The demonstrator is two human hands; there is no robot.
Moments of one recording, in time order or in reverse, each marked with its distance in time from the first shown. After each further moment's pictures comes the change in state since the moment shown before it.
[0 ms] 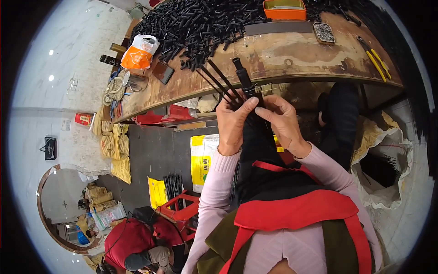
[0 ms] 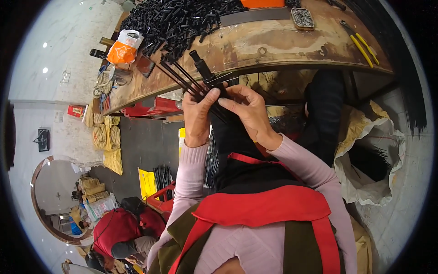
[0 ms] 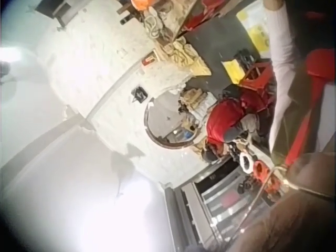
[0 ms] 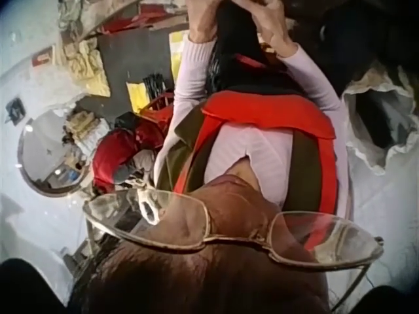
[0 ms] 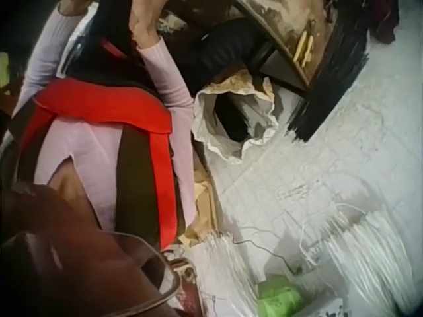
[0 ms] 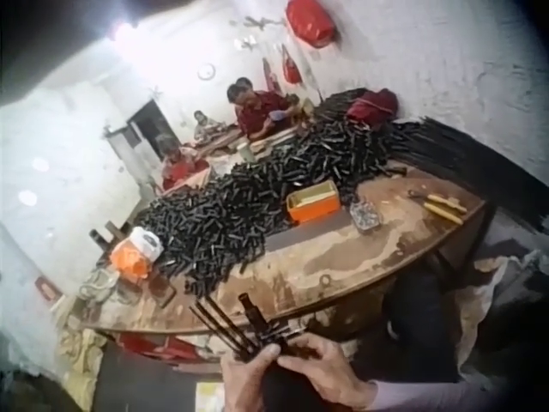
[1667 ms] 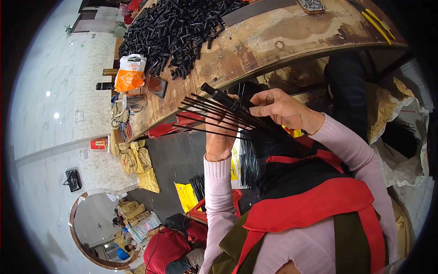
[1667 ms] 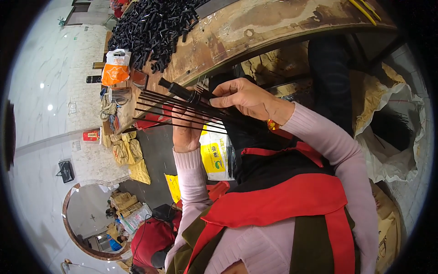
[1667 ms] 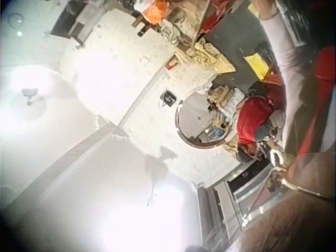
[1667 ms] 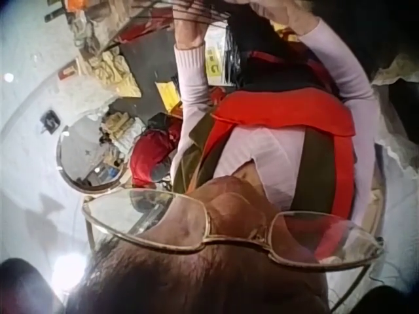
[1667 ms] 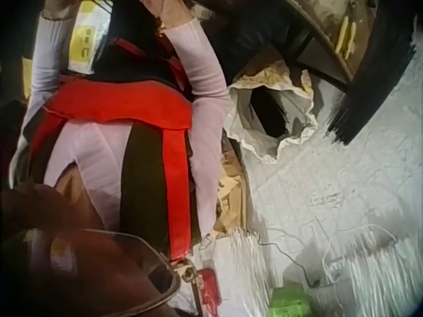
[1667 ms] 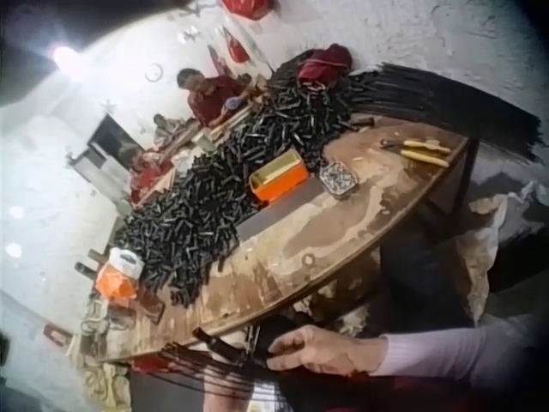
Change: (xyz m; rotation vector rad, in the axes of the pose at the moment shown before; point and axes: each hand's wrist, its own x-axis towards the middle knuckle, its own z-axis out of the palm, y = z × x) left_hand 0.007 -0.001 -0.049 -0.229 -0.332 -0.185; right_hand 0.034 -0.012 -0.024 0.099 -0.293 0.482
